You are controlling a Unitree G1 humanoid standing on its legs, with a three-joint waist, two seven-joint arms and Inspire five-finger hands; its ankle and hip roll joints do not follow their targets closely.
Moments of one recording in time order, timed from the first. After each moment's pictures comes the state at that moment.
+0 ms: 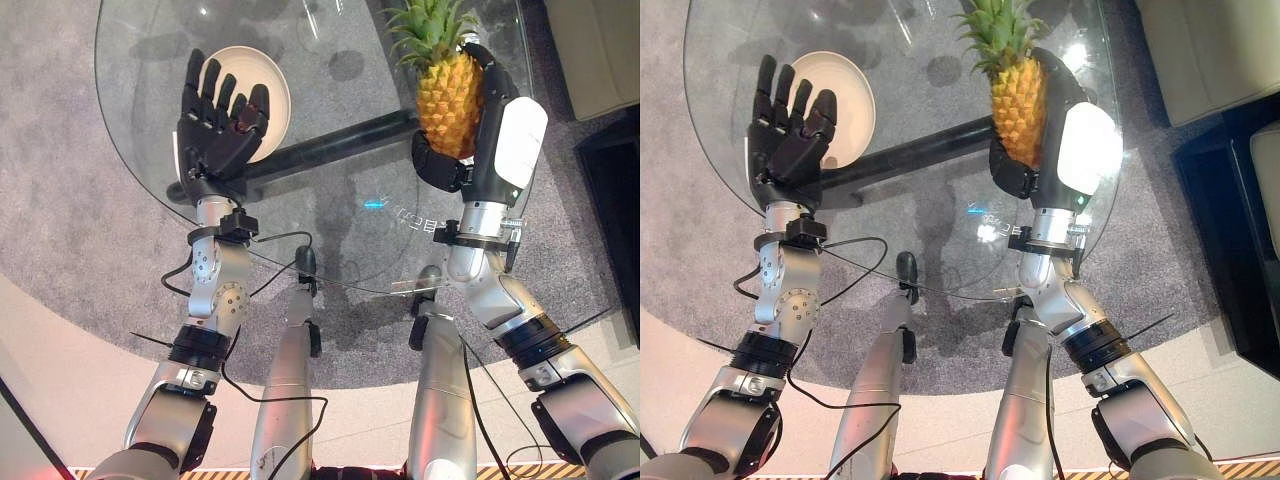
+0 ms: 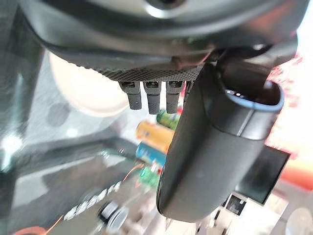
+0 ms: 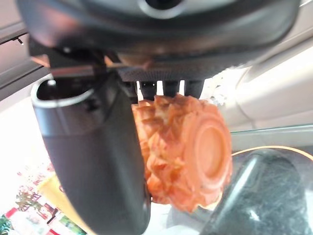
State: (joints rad) left arm -0.64 0.33 -0.18 0.26 -0.91 -0.37 0.18; right arm -0.70 -0.54 0.44 0.22 -0.35 0.04 -0.87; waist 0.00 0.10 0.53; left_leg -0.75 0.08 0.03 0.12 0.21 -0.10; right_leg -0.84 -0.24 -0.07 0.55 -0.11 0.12
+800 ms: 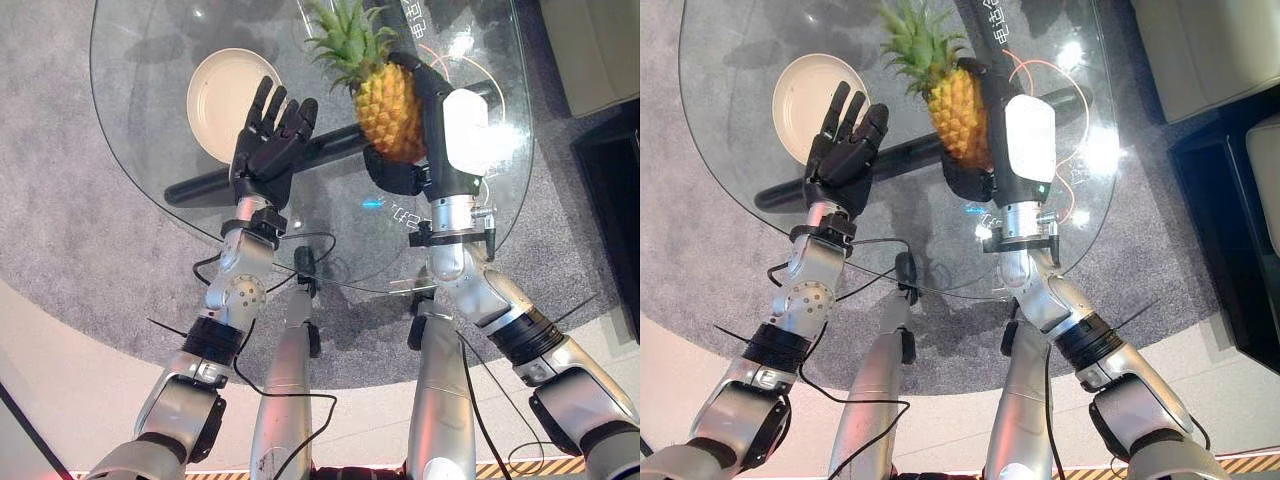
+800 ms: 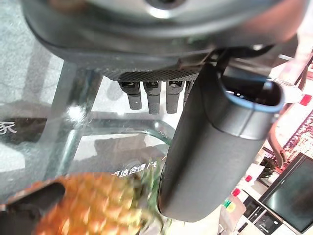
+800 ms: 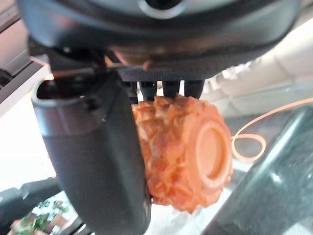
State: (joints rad) left arm -0.70 0.29 -0.24 0.26 -1.09 -0.19 0.19; right arm -0.77 -0.54 0.58 0.17 -0.35 0.06 -0.67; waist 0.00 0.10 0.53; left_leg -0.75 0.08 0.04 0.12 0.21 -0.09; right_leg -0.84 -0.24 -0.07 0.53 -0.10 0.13
